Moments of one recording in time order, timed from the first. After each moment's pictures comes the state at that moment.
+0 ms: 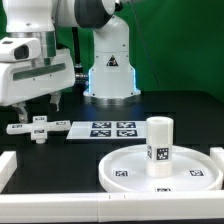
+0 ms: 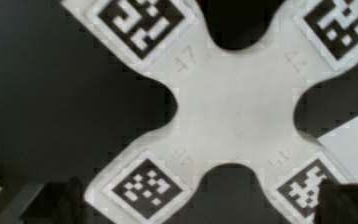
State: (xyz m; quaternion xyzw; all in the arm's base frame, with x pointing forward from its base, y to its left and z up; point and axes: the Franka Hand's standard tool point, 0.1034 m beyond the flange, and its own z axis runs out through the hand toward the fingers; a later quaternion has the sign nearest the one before) arm 0.398 -0.178 0.057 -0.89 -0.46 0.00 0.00
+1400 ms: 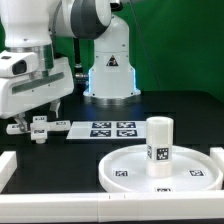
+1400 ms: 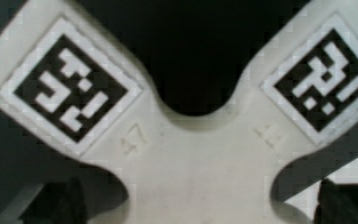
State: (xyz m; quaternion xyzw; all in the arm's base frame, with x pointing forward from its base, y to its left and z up) arm 0.377 -0.183 0.033 -0.89 -0.45 0.02 0.02
